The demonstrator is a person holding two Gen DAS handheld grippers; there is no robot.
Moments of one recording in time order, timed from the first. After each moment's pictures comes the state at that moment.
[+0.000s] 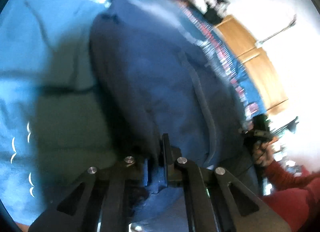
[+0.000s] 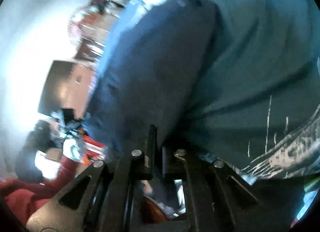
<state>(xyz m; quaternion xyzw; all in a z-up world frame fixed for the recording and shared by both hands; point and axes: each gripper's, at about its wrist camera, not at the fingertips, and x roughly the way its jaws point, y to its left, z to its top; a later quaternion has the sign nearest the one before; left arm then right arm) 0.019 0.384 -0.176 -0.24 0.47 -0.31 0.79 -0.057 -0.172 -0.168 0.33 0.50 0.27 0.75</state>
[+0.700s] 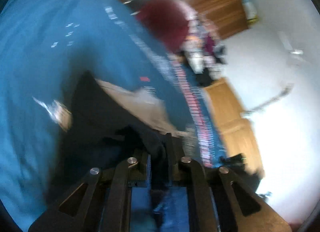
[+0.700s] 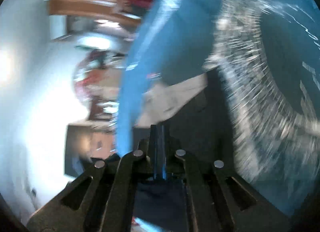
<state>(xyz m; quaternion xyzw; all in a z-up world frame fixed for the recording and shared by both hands) 0.355 0.374 -0.155 -0.39 0.42 -0.22 0.79 0.288 -0.252 -0.146 0.47 0.45 0.20 0.73</state>
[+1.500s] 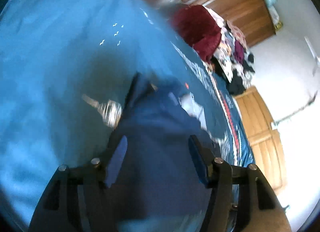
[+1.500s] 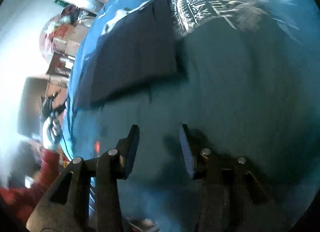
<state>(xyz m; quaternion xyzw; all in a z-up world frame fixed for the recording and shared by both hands) 0.293 0.392 -0.158 -0.33 0.41 -0.18 0.83 0.073 -0.199 -0.177 0.29 0.54 0.17 0.77</state>
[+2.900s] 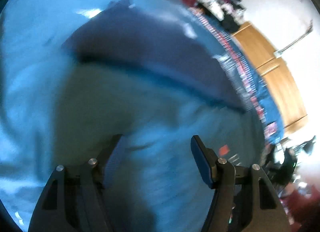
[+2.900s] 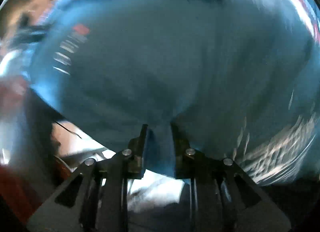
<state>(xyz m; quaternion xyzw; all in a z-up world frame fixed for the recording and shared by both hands) 0.116 0.349 -0.213 -0.19 0.50 -0.23 0.81 -0.046 -0.157 -0.225 -0.01 0.62 0.15 0.77</state>
